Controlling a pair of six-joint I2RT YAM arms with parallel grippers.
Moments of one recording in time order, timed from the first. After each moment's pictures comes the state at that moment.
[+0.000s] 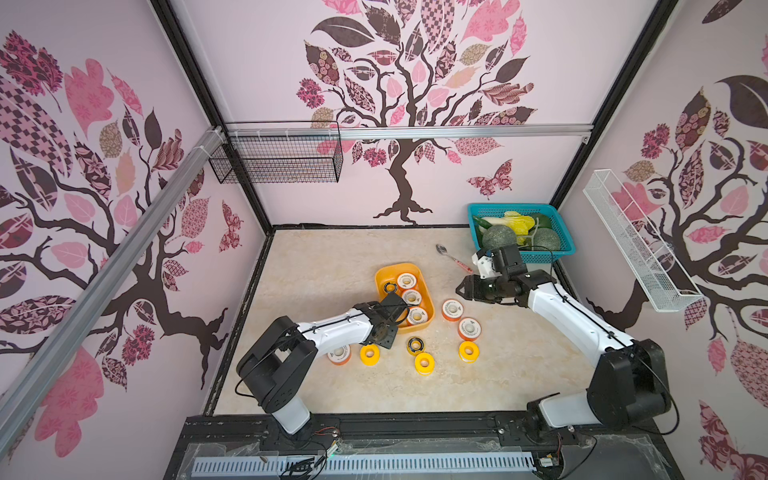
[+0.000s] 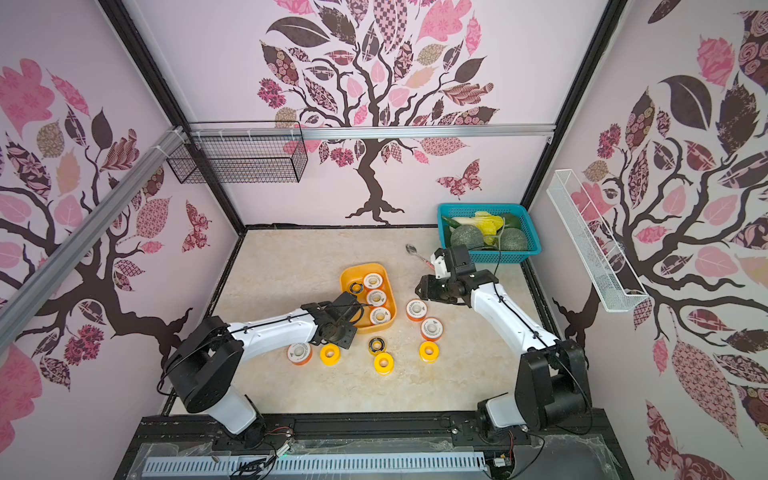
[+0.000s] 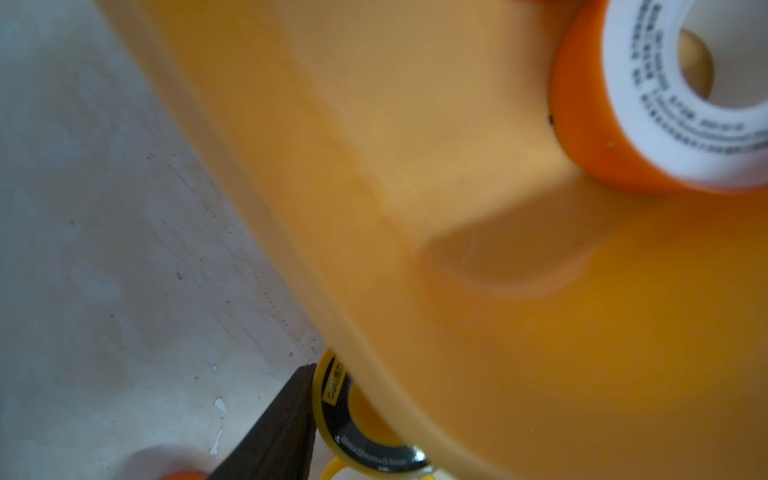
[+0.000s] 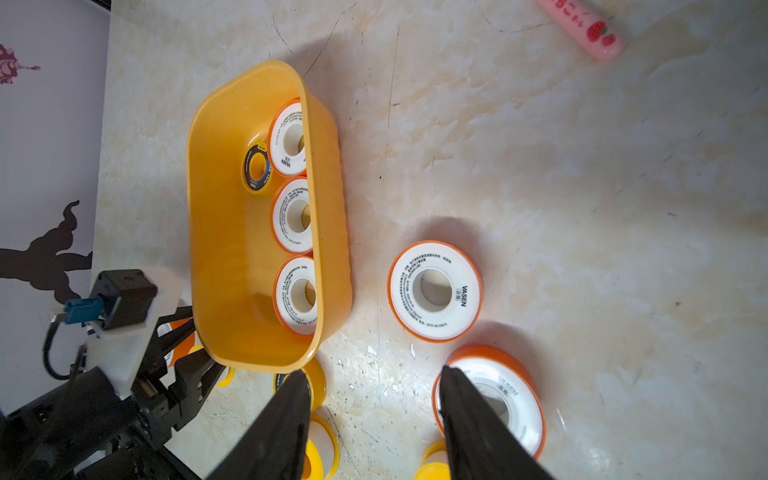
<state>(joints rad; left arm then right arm) -0.77 1.62 0.94 -0.57 -0.23 -0.33 0.26 1.41 1.08 -0.62 -0.34 0.37</state>
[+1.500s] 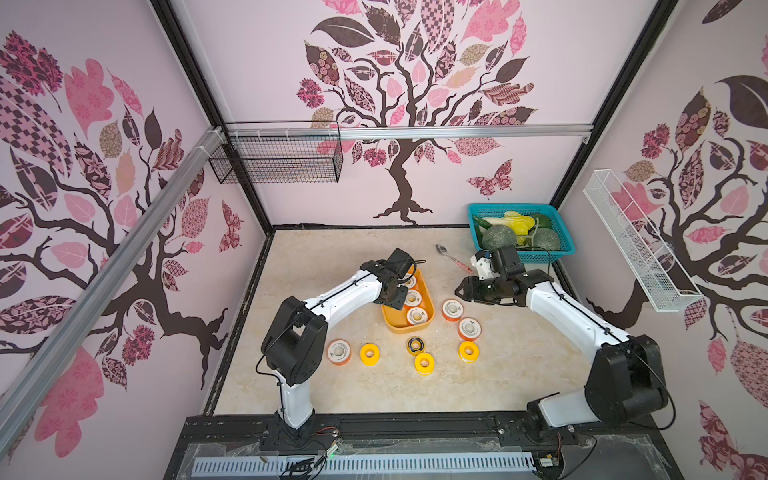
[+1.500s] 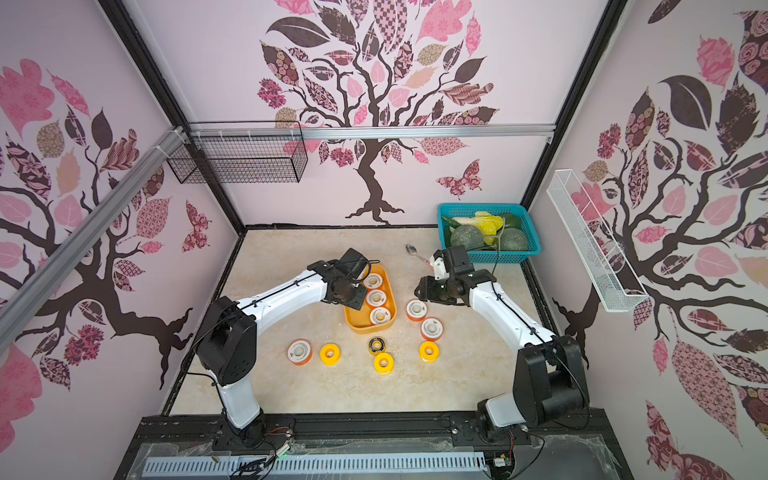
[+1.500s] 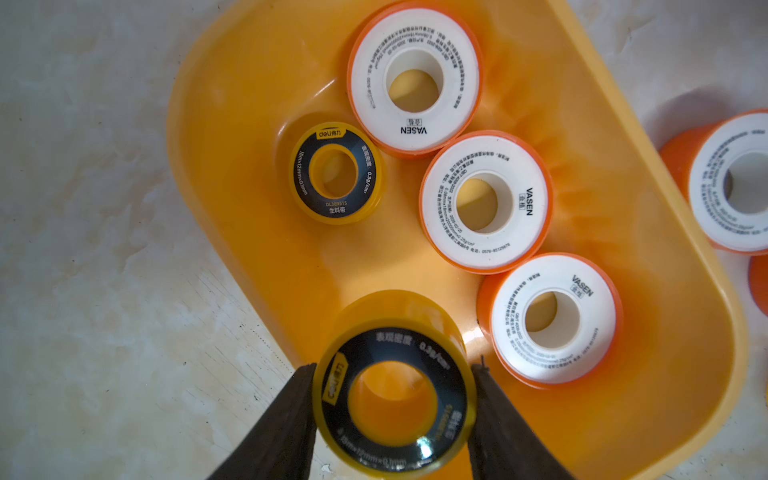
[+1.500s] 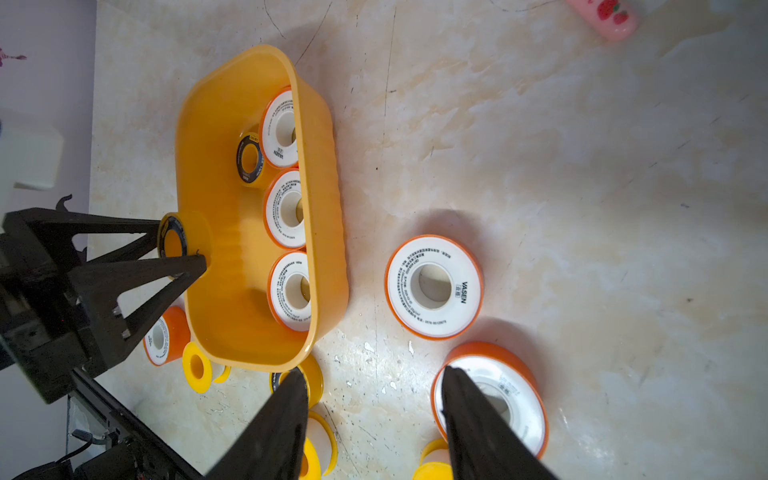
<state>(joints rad) -0.65 1.86 1.45 -0.80 -0.13 -0.23 0.26 1.44 1.08 -0.62 -0.35 0.36</state>
